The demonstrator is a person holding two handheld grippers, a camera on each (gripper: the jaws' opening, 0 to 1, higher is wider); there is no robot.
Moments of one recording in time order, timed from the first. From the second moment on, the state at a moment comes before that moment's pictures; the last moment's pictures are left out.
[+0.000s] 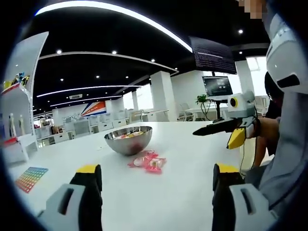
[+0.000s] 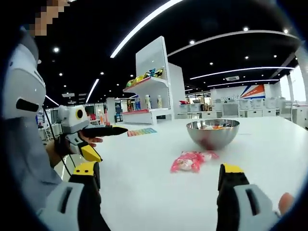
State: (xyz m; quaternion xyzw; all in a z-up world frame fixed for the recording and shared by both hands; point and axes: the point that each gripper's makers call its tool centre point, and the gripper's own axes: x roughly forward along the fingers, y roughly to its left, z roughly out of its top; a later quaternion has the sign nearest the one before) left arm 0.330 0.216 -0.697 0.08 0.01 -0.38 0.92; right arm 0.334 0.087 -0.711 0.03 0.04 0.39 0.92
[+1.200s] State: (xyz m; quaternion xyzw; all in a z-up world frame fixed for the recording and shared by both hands) left arm 0.362 0.248 -0.632 0.12 -0.01 -0.31 0.94; right arm 0.336 0.074 -0.696 0.03 0.02 0.37 0.93
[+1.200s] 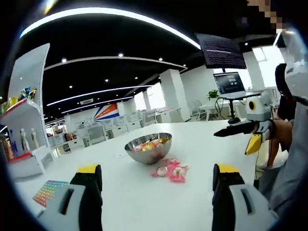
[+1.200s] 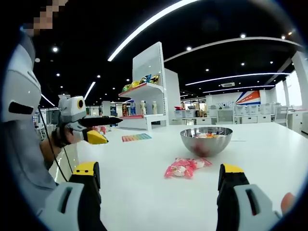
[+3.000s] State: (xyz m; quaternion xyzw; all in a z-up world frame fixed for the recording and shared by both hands) left arm 0.504 0.149 -0.769 -0.01 0.17 -0.27 0.95; right arm 0.338 0.077 -0.715 0.01 0.04 0.36 0.93
